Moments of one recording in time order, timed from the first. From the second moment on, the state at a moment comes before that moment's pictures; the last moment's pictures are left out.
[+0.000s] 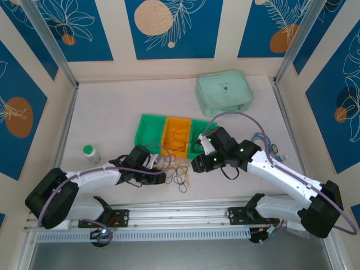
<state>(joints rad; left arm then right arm) -0.71 1.29 0.45 -0.17 0.53 -0.68 0.75 1.10 0.87 -0.78 -0.31 0.42</state>
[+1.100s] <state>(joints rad) -0.71 1.02 0.69 -0.45 0.49 -0.62 0.67 1.04 0.82 -0.73 -0.37 0.41</state>
